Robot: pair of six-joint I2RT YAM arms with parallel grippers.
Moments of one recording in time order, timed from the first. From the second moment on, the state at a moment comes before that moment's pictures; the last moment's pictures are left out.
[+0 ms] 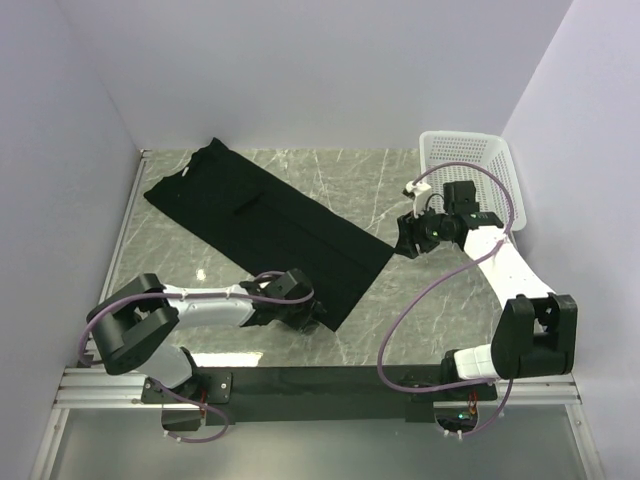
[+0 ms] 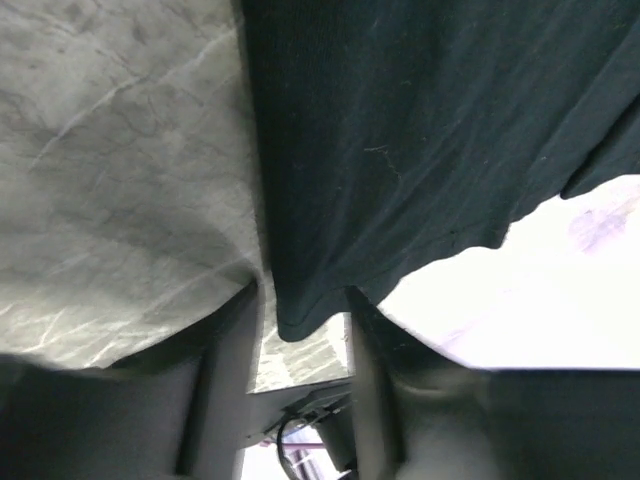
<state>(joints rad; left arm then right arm) -0.98 1.49 0.65 -0.17 -0.06 -1.94 0.06 1.37 1.00 -0.61 -0.54 -0.38</state>
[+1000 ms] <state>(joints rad) -1.01 0.94 0.33 -0.46 -0.02 -1.95 0.03 1.32 0.99 -0.65 -0.63 -0.46</state>
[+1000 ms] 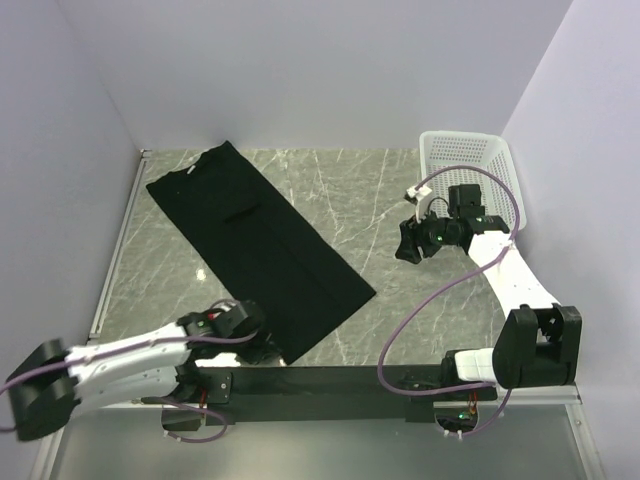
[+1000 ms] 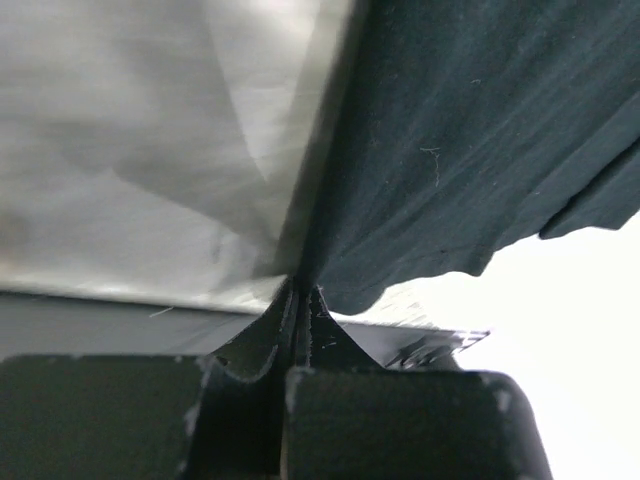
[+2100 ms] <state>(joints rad) -1.01 0.42 0.67 -1.06 -0.16 -1.71 0.40 1.33 0.85 -1.07 -0.72 -1.85</state>
